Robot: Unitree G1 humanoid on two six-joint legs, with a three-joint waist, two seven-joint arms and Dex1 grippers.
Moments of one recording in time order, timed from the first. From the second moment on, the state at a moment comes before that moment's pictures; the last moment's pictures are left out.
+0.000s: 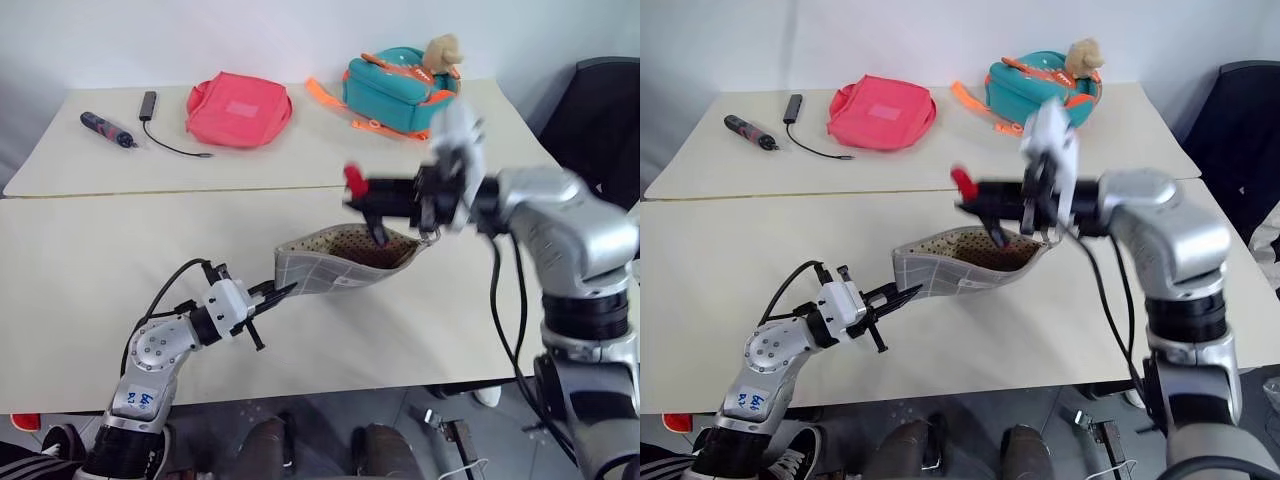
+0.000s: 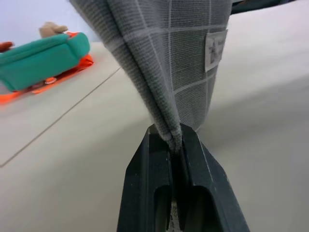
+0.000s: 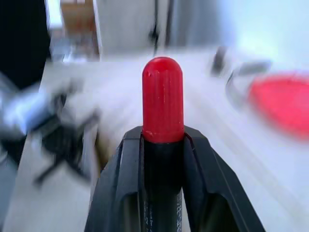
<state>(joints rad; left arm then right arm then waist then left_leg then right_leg) -0.09 0.50 0.01 -0.17 -0.19 -0.20 -0.71 -0.96 -0.60 -0.09 -0.16 0.62 0.84 1.01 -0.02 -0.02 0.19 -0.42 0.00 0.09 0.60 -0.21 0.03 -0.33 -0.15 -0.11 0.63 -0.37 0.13</state>
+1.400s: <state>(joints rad) -0.05 0.50 0.02 -0.18 -0.19 -0.22 -0.70 -0.83 -0.80 -0.01 0.19 0.30 0.70 0.93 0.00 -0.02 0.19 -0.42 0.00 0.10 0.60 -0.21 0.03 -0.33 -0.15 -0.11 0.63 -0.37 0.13</state>
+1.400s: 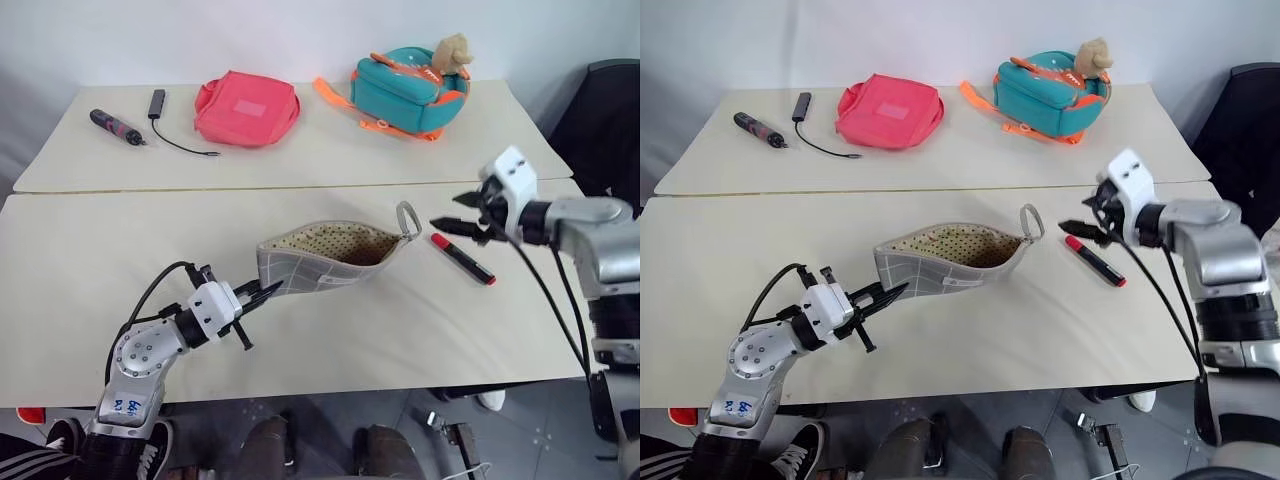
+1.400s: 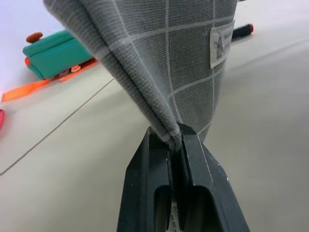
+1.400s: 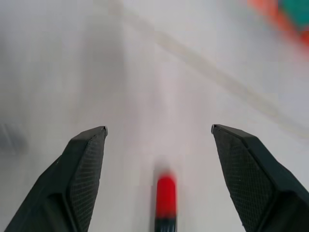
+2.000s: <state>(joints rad) -0.08 0.50 0.00 -0.18 -0.19 -0.22 -0.71 -0.79 -0.74 0.16 -0.27 0.42 0.64 1.06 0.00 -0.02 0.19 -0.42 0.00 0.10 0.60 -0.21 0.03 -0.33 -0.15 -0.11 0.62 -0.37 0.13</state>
